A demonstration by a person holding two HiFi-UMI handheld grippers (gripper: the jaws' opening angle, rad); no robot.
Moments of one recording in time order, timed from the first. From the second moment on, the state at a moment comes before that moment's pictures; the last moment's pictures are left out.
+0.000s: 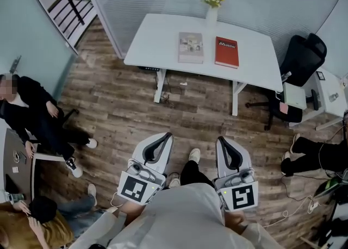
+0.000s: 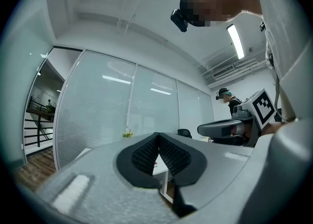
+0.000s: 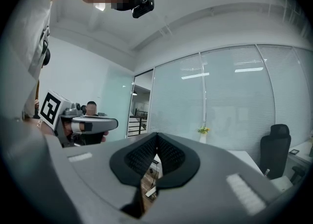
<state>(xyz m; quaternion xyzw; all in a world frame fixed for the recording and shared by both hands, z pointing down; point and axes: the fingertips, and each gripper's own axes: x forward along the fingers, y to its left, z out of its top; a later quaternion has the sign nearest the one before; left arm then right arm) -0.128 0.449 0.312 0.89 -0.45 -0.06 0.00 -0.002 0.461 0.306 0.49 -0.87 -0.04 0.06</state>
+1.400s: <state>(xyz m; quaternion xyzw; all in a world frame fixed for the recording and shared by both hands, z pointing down) -0.010 0.250 0.306 0.88 -0.47 -0.04 0.00 0.112 0.259 0.314 0.46 -0.88 -0.02 0.06</state>
